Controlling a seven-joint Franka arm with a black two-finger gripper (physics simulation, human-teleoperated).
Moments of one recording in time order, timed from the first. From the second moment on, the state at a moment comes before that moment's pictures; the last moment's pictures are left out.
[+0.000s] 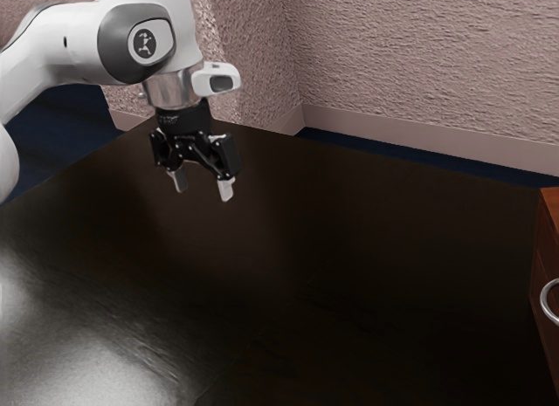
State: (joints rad) arm -0.08 0.24 0.27 -1.23 -0.07 1.38 0.05
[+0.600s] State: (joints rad) arm -0.23 0.07 0.18 -1.18 -0.09 1.42 0.05
